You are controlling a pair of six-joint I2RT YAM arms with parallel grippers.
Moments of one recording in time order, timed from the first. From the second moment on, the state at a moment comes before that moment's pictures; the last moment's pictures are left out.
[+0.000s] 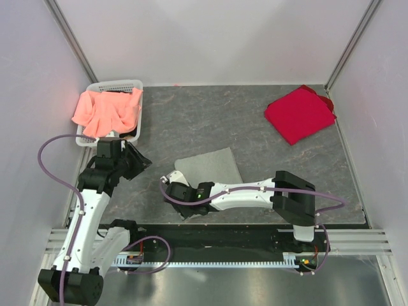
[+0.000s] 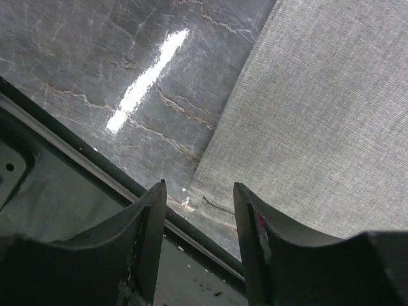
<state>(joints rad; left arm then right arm) -0.14 0.82 0.87 -0.83 0.04 -0.74 1.34 1.87 1.31 -0.49 0.26 0.60</state>
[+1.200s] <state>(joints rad) 0.02 0.81 0.62 -0.60 0.45 -0.71 1.33 1.86 1.20 -0.39 0.30 0.66</state>
